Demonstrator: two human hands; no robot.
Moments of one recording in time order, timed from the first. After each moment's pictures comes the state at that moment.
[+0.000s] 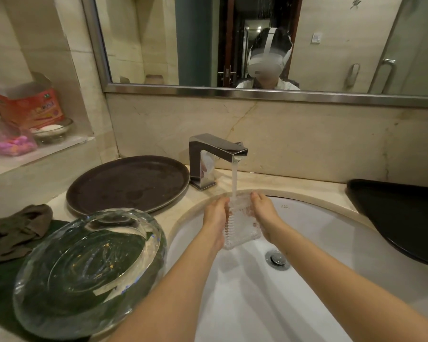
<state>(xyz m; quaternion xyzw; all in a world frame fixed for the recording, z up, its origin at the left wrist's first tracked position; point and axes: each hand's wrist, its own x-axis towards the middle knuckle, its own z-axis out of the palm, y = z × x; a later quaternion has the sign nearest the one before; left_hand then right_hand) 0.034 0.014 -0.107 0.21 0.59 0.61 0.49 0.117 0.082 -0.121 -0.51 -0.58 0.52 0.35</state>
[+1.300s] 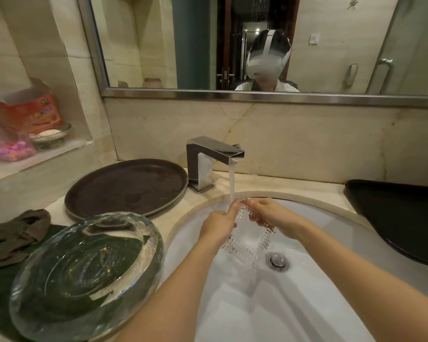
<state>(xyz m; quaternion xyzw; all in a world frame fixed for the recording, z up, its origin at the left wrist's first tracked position) 0.030 0.015 -0.121 0.40 0.73 0.42 0.36 0.156 0.086 -0.103 -0.40 -0.74 0.50 0.20</state>
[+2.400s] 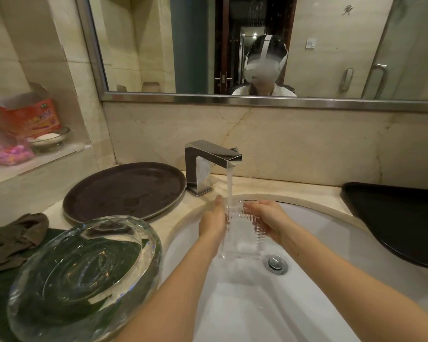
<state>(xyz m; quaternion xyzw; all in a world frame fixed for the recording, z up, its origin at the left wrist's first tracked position) 0.031 0.026 -0.124 0.28 0.68 0.56 0.40 0.143 0.083 -0.110 -0.48 -0.55 0.60 0.32</state>
